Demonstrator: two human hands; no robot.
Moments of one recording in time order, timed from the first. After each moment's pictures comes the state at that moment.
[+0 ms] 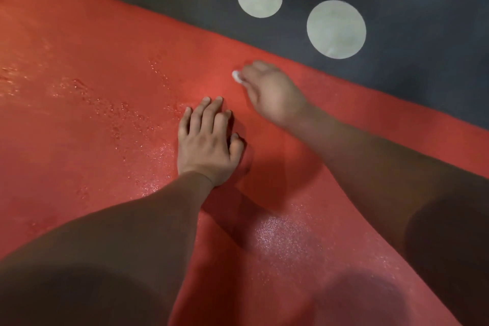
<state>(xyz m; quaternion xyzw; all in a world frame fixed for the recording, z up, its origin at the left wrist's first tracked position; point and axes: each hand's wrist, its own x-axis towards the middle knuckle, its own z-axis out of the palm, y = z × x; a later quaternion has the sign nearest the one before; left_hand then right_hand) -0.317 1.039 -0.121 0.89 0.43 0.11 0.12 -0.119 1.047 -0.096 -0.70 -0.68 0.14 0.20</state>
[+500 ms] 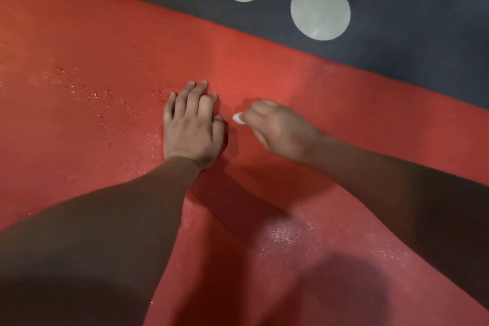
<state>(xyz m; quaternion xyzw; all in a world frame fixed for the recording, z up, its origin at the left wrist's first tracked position) -0.319 1.037 -0.120 0.89 0.41 0.11 0.13 -0.131 0.943 -0.086 -0.60 -0.77 0.15 0.15</state>
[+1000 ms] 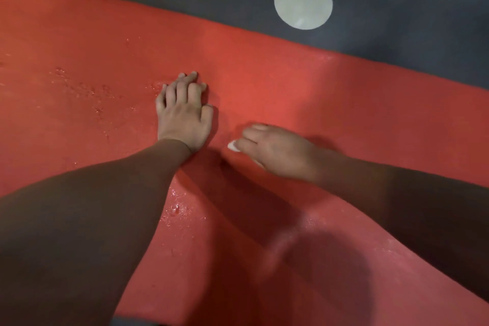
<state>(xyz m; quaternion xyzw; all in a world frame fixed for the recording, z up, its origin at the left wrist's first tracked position) -0.317 1.040 -0.116 0.88 0.43 0.06 0.17 -0.161 0.884 -0.075 -0.56 -0.81 0.15 0.08</state>
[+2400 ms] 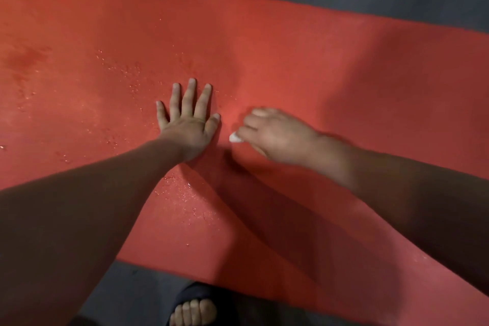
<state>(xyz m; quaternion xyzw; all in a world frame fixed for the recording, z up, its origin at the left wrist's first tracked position) -0.398 1.020 -0.097 0.86 0.43 -0.22 0.20 -0.217 0.880 -0.082 -0.57 -0.81 0.11 0.09</state>
